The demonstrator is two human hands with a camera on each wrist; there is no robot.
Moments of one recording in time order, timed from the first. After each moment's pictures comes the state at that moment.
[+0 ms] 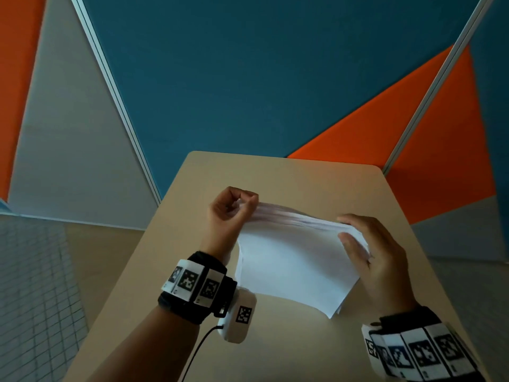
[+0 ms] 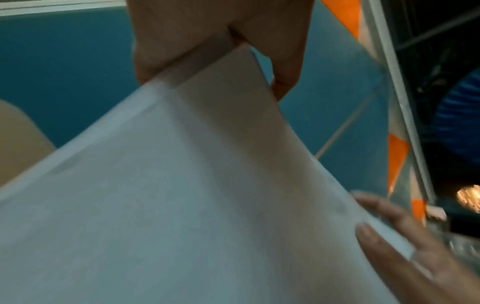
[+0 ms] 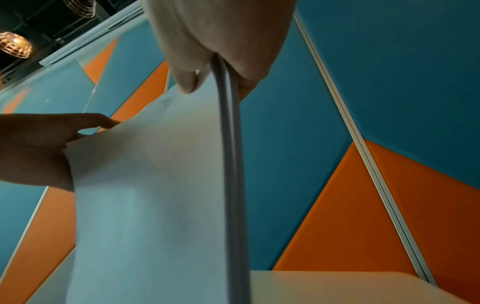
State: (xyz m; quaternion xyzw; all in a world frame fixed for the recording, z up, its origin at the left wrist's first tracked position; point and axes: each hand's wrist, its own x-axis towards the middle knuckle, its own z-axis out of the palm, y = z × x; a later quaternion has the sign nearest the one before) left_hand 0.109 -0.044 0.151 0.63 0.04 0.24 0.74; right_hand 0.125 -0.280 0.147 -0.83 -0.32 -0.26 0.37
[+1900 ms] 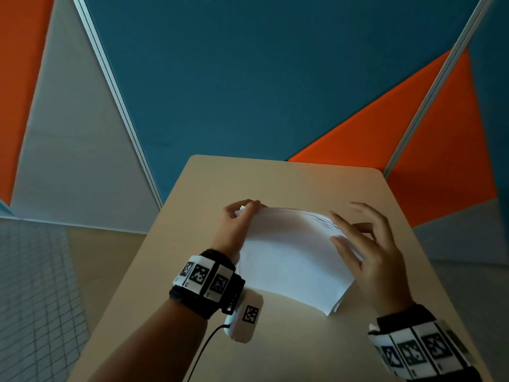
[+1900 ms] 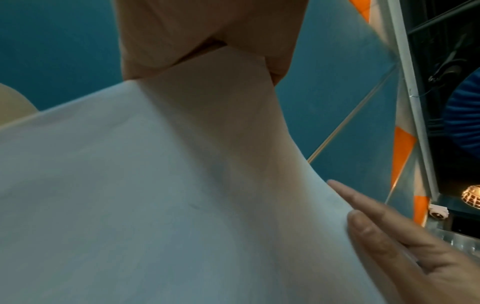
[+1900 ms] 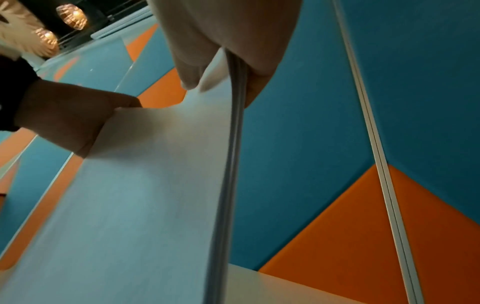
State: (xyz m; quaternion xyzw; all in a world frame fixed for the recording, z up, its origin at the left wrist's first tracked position) left_hand 0.120 -0.047 0.148 0.63 0.13 0.13 0.75; right_hand 0.126 -0.274 0.151 -0.85 -0.31 -0.30 0.30
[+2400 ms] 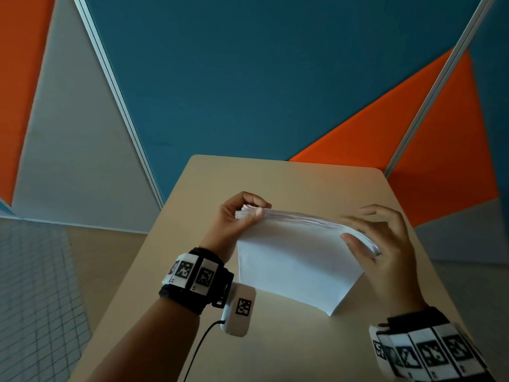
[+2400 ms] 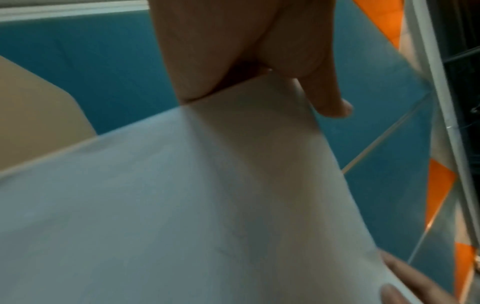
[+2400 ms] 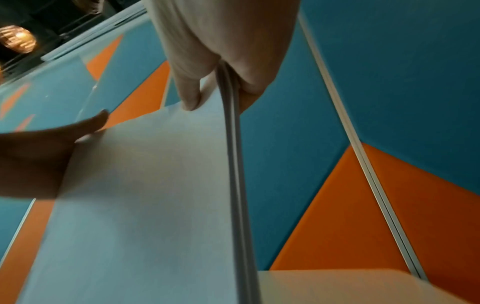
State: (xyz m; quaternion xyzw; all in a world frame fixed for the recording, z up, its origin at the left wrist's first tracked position) left_hand 0.118 -0.029 0.144 0.62 -0.05 0.09 0.78; right_hand 0.132 -0.284 0.156 -0.85 -0.28 -0.26 0.36
